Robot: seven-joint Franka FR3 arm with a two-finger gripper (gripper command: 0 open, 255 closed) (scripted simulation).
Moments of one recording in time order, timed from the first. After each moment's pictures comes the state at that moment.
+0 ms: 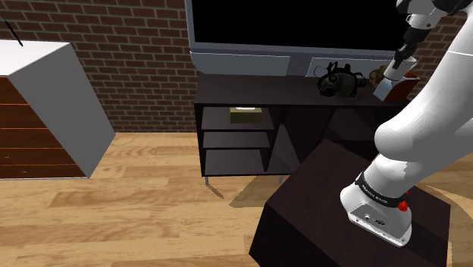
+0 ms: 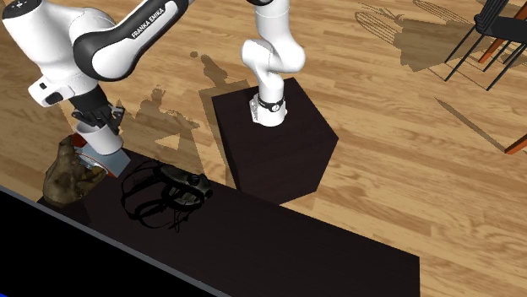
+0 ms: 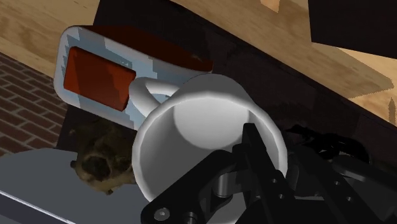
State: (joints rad) arm -0.63 0.17 -0.69 -1.80 0.08 1.98 -1.06
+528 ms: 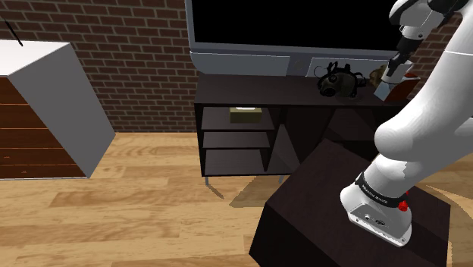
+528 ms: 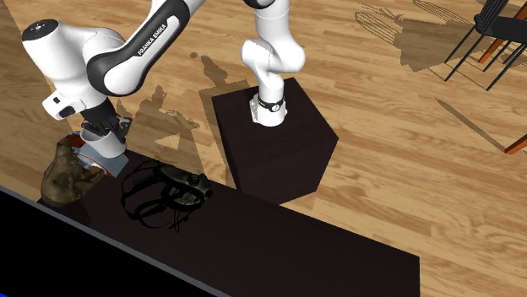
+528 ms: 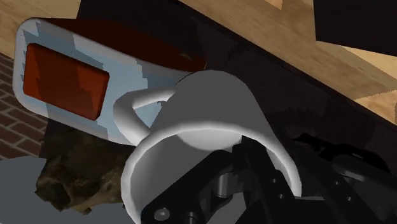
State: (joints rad) arm -0.64 0.20 -0.68 -1.87 0.11 2.08 -1.08
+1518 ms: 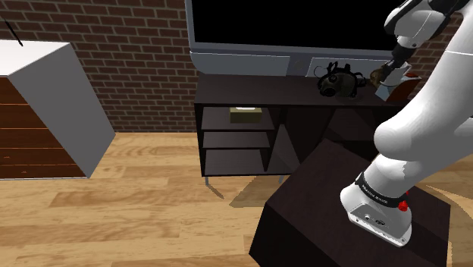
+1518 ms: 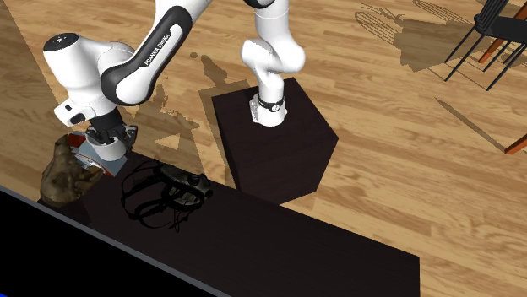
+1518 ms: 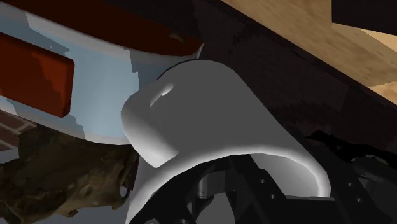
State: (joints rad) arm -0.66 0.19 -0.65 -1.97 0.17 2.24 -1.11
